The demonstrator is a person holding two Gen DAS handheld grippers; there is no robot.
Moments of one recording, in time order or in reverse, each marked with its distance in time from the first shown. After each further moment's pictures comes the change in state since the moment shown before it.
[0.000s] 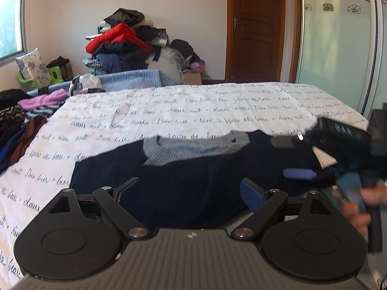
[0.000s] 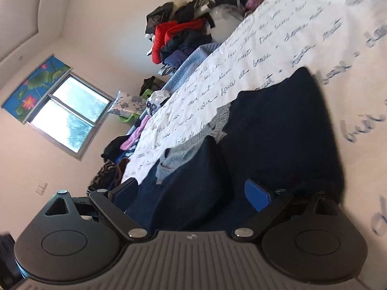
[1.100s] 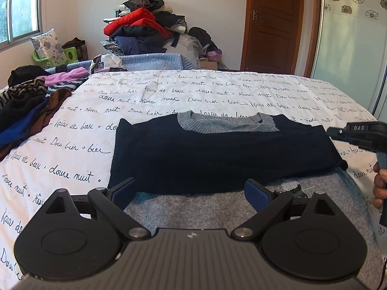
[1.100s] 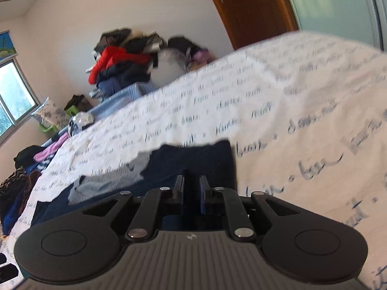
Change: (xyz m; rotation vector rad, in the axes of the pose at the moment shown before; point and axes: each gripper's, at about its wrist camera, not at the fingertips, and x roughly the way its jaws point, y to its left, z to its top) left arm -0.026 0.040 -0.025 -0.061 0.055 0.044; right arm -0.044 0.037 -0.014 -0.330 -0.266 -0.484
